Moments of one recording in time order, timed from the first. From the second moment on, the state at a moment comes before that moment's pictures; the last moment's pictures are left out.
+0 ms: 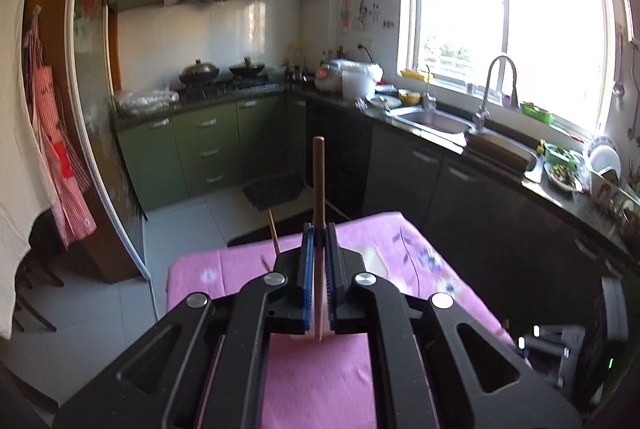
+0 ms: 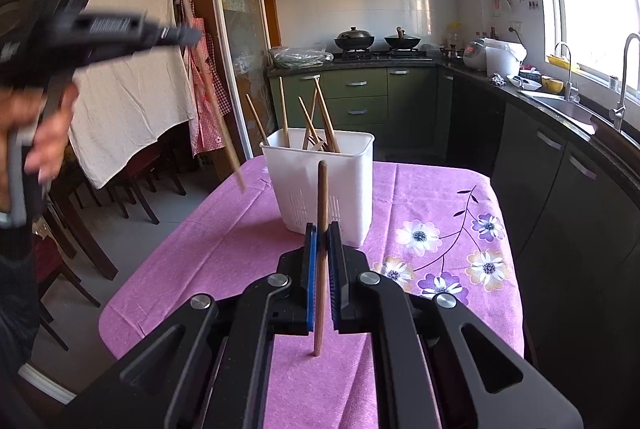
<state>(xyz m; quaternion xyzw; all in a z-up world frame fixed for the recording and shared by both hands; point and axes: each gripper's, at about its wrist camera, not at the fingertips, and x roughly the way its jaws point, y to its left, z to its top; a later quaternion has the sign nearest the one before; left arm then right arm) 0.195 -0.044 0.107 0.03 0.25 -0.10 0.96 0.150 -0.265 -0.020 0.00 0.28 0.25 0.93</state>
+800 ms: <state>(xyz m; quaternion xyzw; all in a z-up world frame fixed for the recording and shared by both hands) 0.294 -0.047 0.045 0.01 0.32 -0.07 0.95 0.153 -0.276 -0.021 0.01 0.28 0.26 0.92</state>
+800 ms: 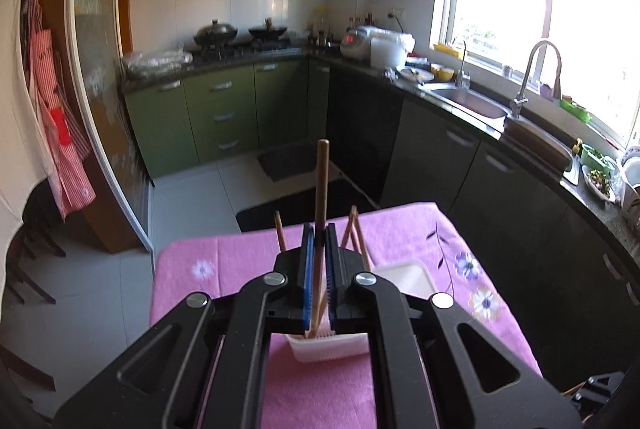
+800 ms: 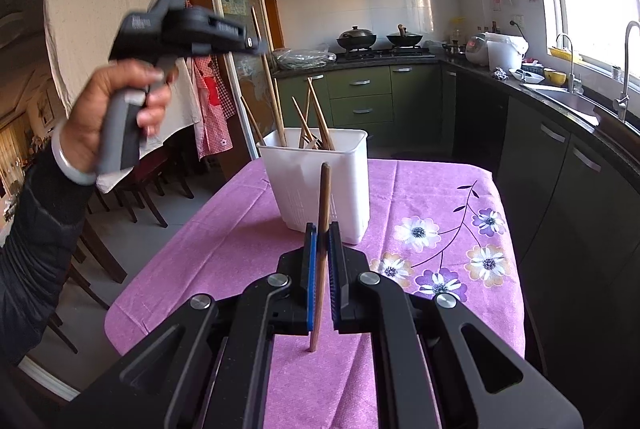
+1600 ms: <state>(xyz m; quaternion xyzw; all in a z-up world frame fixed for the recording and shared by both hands) 0.095 0.000 -0.024 0.02 0.24 -0.01 0.97 0.239 -0.252 0.130 0.03 0.17 0.25 0.95</state>
